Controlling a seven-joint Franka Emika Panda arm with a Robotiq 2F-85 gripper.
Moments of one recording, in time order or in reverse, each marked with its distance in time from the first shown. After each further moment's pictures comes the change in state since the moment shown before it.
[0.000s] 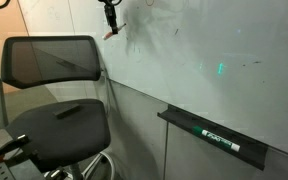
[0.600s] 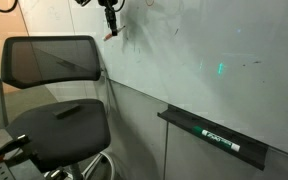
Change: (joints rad) arm 0.021 0.061 0.007 0.039 0.073 0.028 -0.075
